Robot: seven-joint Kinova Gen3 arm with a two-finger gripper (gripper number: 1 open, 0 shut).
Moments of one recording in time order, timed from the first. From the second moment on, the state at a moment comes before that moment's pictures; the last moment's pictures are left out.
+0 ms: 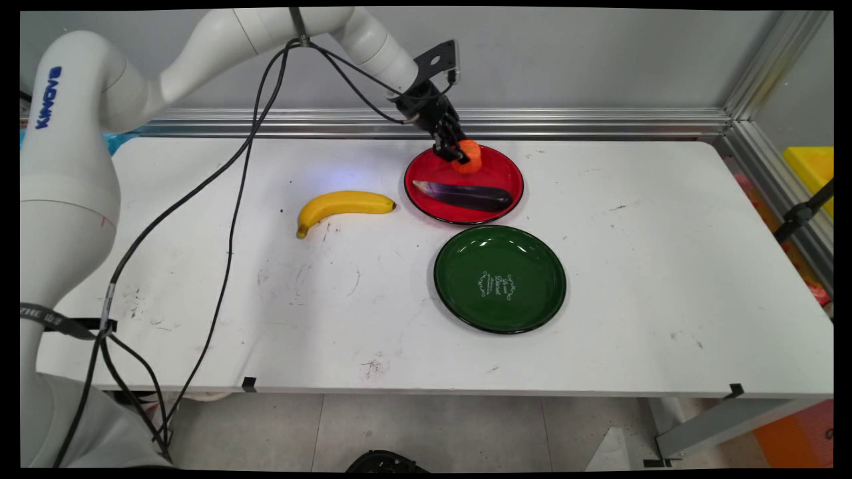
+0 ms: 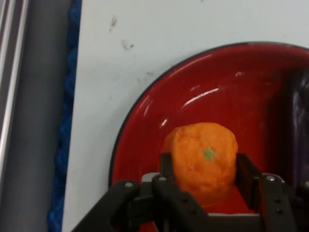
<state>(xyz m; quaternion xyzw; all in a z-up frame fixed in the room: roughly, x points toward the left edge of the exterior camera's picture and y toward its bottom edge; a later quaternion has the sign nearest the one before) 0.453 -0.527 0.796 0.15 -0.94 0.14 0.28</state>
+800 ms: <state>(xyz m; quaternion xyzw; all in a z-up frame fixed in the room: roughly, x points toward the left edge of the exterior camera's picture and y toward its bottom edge) 0.454 -0.530 0.773 0.17 -0.93 0.12 0.29</state>
